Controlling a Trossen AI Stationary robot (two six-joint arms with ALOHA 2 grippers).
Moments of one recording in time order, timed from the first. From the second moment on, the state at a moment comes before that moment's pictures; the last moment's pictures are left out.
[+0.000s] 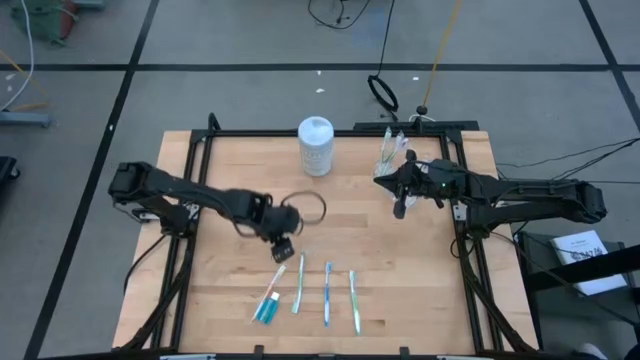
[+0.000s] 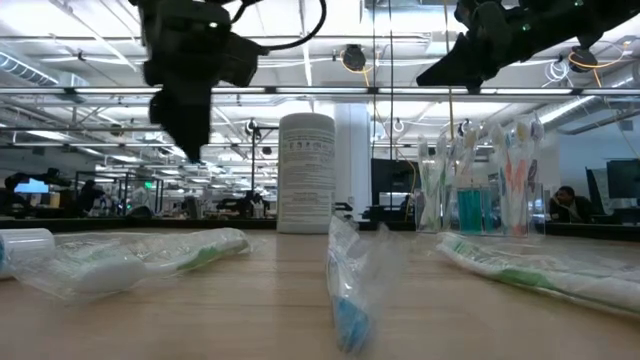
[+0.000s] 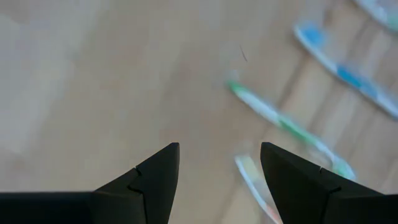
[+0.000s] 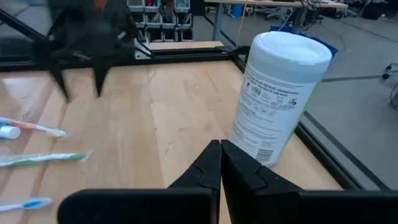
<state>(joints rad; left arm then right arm) -0.13 1.55 1.10 -0.75 0.07 -0.65 -0.18 0.86 0.57 0.02 0.10 -0.03</state>
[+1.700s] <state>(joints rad) -0.15 1.53 1.10 0.04 -0.63 -0.33 -0.17 0.86 0.57 0.08 0.10 -0.09</state>
